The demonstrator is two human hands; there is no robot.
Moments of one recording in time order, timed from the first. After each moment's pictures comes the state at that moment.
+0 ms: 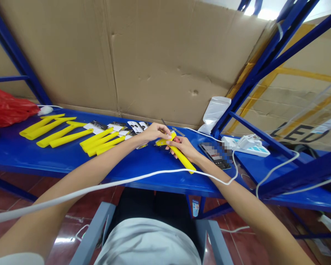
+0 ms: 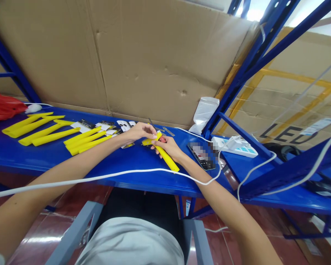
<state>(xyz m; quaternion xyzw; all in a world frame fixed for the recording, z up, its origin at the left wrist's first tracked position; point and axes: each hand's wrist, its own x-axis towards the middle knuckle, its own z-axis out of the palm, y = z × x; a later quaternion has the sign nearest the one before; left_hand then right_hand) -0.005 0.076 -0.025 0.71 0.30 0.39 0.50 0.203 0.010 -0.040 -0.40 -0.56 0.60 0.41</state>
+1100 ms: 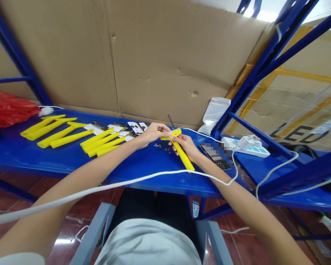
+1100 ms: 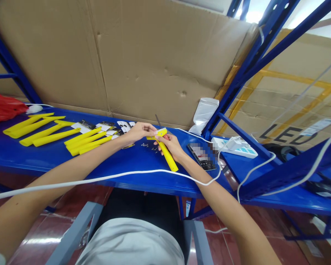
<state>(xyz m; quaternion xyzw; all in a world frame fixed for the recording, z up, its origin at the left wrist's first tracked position) 0.001 0.069 -0.024 0.67 0.32 0.44 0.50 0.208 0.015 -0.038 -0.41 -0.53 0.58 0.46</state>
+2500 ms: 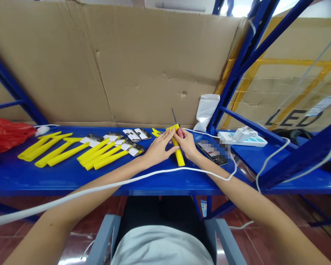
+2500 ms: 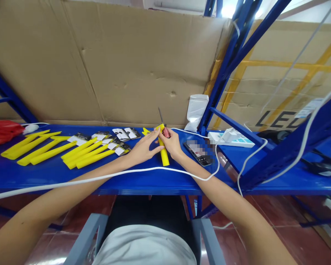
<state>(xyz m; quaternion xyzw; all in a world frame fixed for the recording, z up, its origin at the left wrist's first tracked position) 0.038 0.023 -0.048 0.86 0.31 0.36 0.17 0.210 0.021 -0.038 -0.40 -0.53 0.41 0.63</state>
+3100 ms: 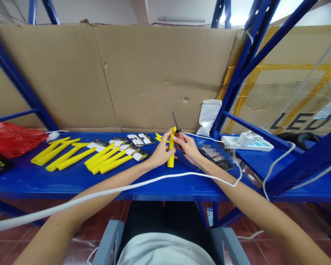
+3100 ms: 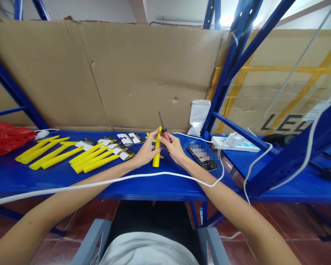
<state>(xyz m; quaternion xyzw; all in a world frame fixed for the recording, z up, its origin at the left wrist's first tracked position) 0.045 0.021 -0.044 0.70 0.23 0.47 0.49 0.210 0.019 -0.033 -0.35 -0.57 0.44 0.59</state>
